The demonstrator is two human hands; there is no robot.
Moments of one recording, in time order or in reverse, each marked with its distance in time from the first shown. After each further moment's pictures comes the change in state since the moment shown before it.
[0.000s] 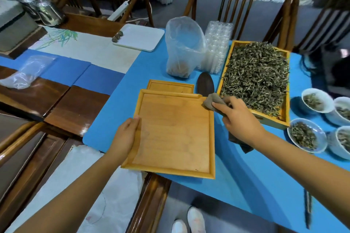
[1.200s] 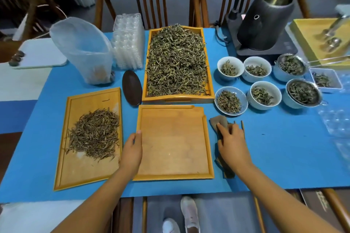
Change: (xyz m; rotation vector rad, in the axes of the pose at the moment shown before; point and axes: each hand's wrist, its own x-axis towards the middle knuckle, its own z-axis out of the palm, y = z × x) left_hand -0.035 -0.003 0.193 0.058 -0.321 0.021; right_hand -0.170 0.100 0.057 0.163 0.079 0.806
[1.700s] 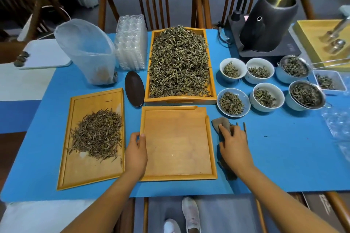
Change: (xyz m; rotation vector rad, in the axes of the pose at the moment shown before) left_hand -0.006 -0.001 0.009 0.235 0.172 0.123; right_hand 0.002 0.004 0.006 -0.070 0.004 -0.023
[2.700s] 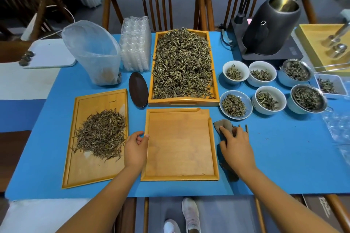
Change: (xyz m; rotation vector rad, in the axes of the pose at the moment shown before) left_hand 0.015 0.000 -0.010 -0.053 0.023 -0.024; right_hand -0.001 -0.008 -0.005 -0.031 0.036 0.037
